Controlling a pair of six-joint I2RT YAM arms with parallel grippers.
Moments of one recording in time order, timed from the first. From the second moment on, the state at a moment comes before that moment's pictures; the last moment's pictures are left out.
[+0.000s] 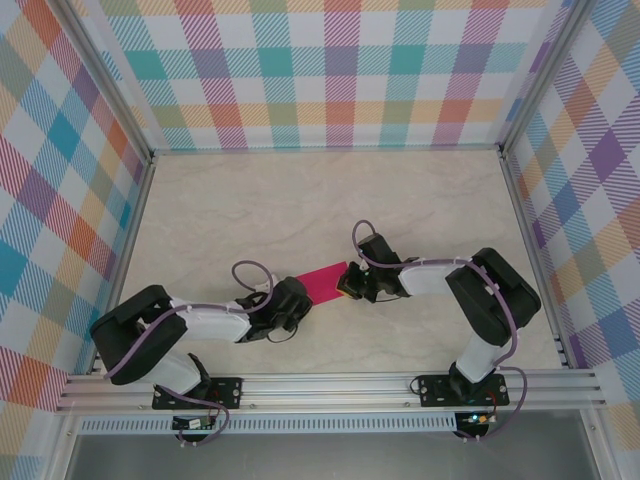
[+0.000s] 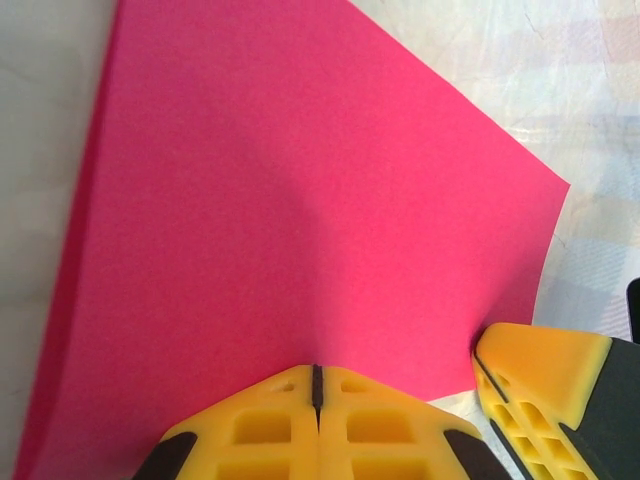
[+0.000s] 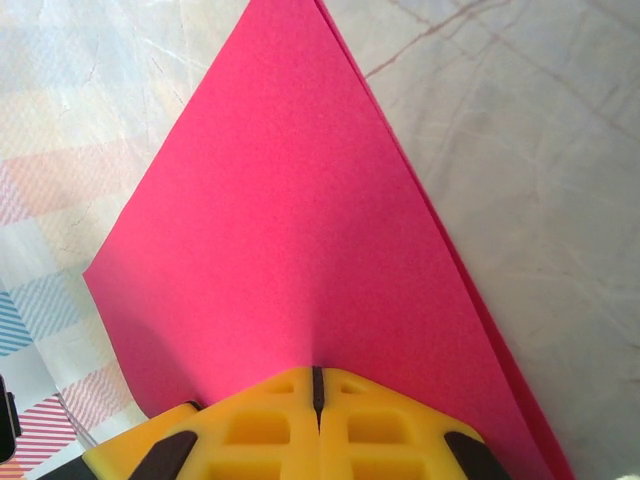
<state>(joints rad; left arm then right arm) -0.92 1.46 0.45 0.16 -0.17 -1.60 0.65 1.71 0.72 0.02 -0.39 1.09</state>
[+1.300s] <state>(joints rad) -0.39 1.22 0.75 -0.63 -0.07 -0.97 0.78 1.79 1.17 -0.33 -0.29 0.83</state>
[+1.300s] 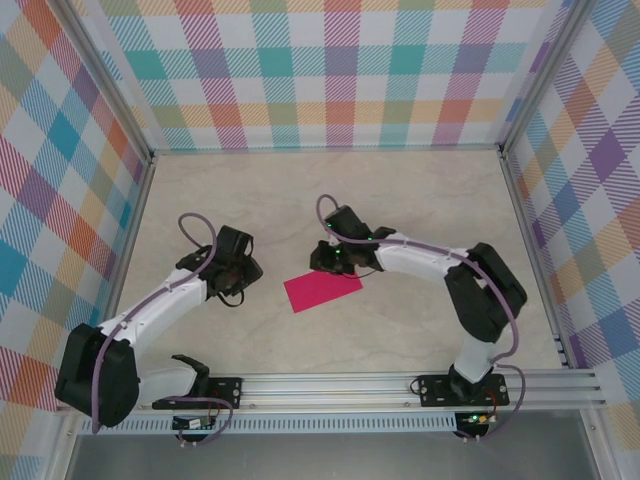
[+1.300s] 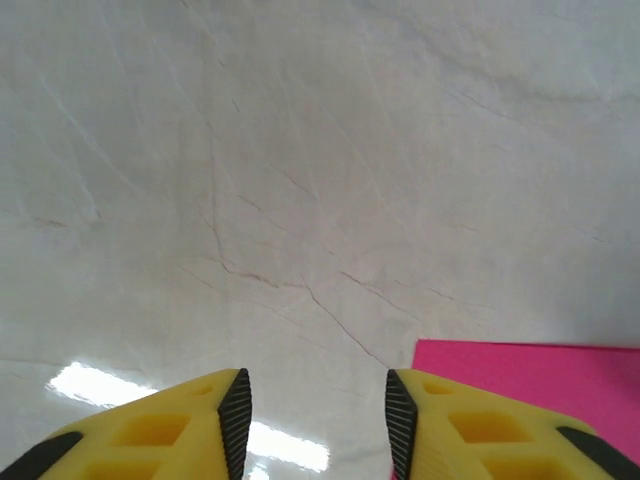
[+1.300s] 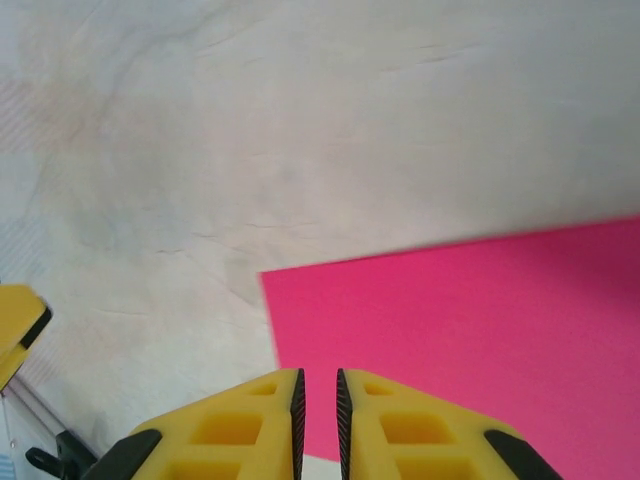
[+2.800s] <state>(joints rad) -0.29 1.22 0.77 -0.66 0.16 -0.83 0.77 1.84 1.18 -0.63 -0.03 0.72</state>
